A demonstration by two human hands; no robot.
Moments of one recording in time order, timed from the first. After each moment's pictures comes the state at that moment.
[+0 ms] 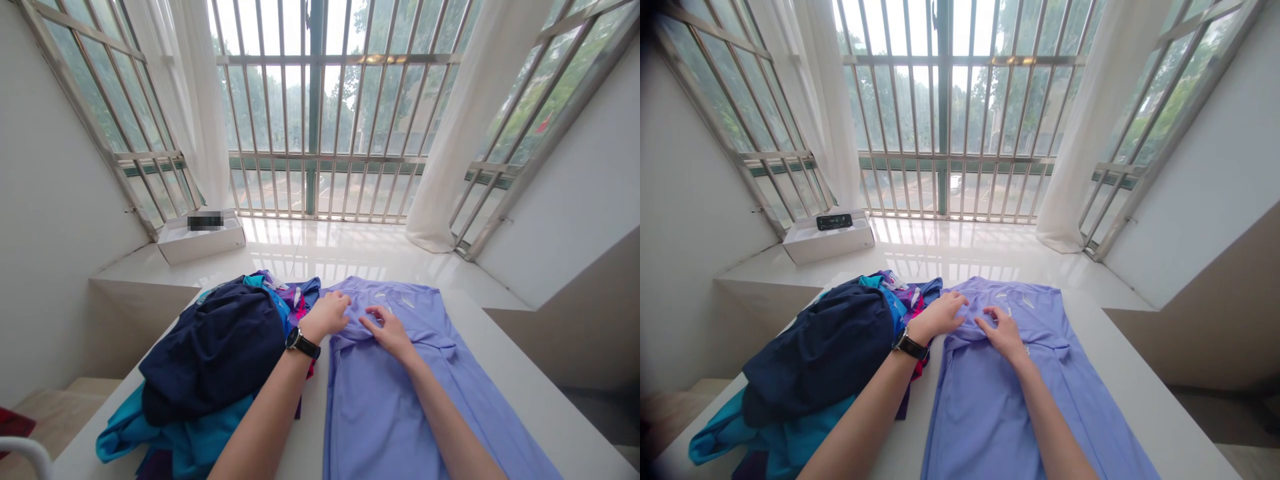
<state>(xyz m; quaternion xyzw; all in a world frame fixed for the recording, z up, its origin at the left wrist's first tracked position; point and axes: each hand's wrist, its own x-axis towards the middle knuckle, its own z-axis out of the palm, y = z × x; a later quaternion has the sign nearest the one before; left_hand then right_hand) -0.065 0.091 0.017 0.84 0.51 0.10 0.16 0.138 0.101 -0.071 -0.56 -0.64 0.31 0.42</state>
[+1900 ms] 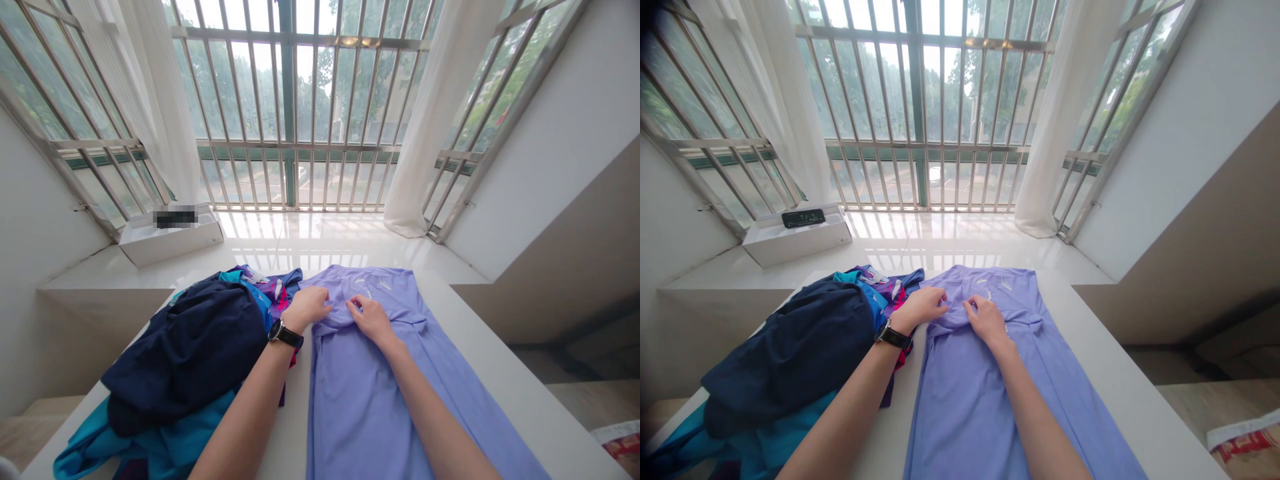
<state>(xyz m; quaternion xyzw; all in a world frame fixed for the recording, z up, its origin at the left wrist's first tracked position) -0.059 0.091 0.014 0.83 0.55 0.03 0.11 0.139 0.086 -0.053 -0.64 -0.71 0.16 0.26</state>
